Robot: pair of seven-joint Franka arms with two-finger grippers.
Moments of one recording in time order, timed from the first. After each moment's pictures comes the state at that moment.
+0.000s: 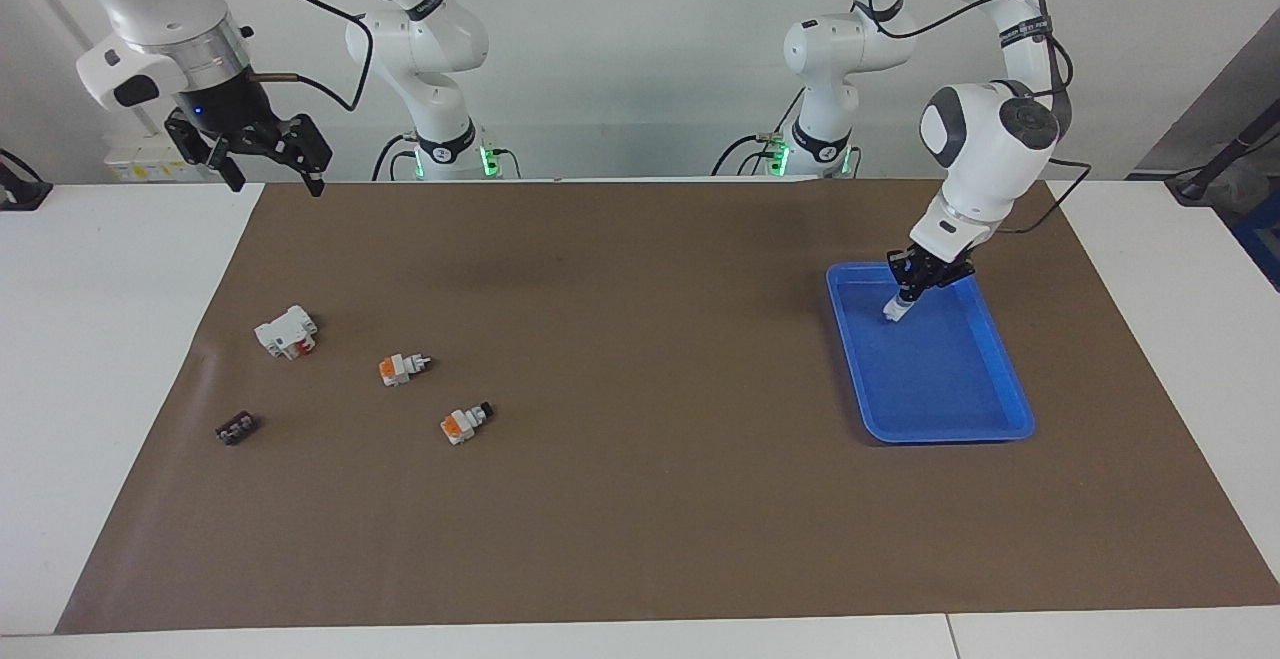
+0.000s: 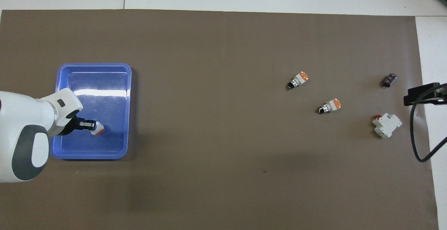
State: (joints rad) left arm 0.09 -0.08 -0.11 -2.32 -0.05 2.23 0.19; right arm -0.01 -0.07 -0.05 -1.60 -0.03 1.52 0.04
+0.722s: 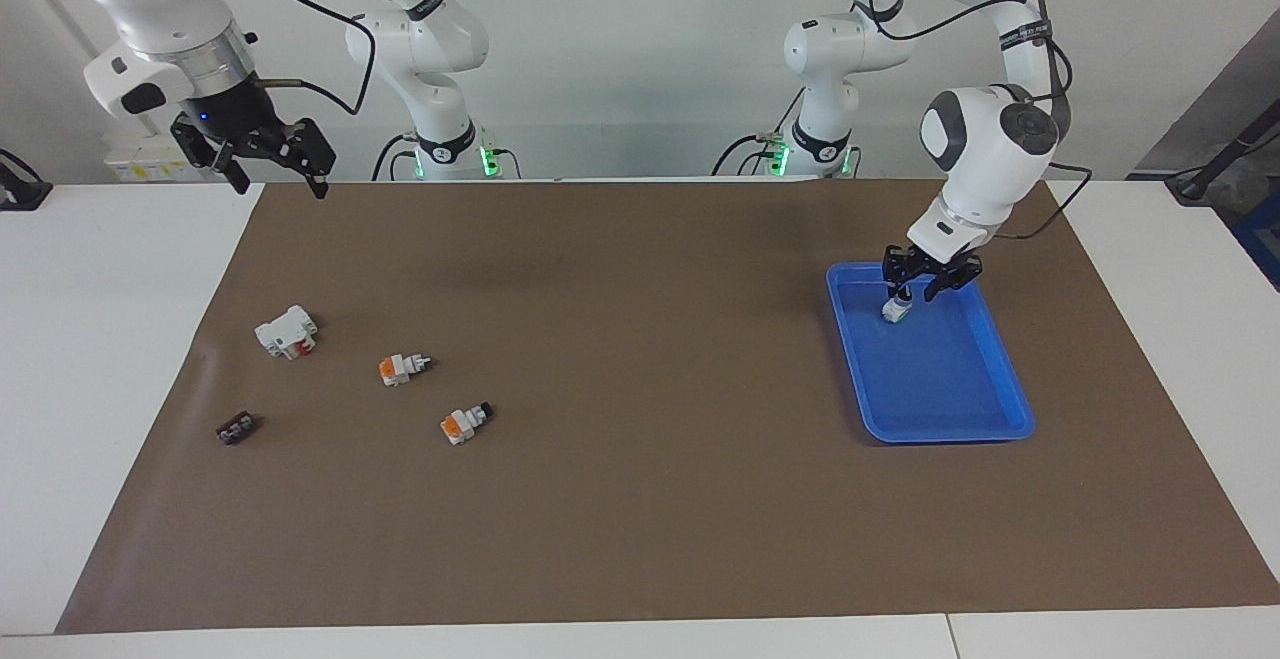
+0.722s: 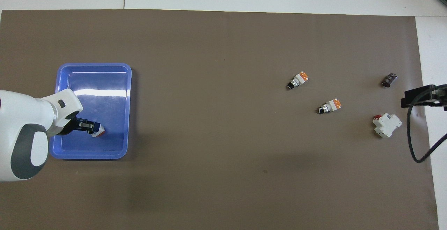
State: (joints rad) left arm 0.09 -0.08 -0.12 -2.28 -0.05 2.18 0.23; right arm -0.01 -0.07 -0.05 -1.62 -0.03 1.52 0.04
